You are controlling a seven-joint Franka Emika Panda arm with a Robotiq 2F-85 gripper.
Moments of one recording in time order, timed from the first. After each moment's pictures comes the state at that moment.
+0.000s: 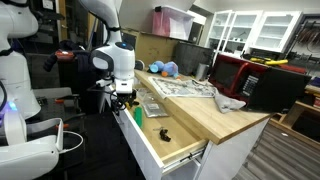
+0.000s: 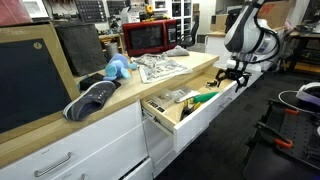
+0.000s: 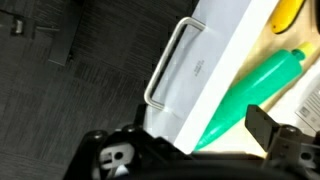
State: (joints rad) arm -0.61 0.29 0.34 -2.68 0.61 3.07 0.28
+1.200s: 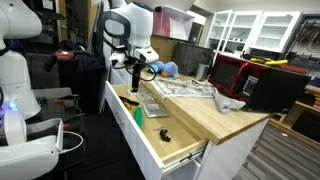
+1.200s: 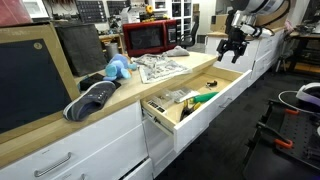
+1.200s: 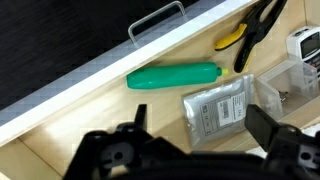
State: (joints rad) arm -0.78 -0.08 0.40 -2.57 0.48 2.54 -0.25
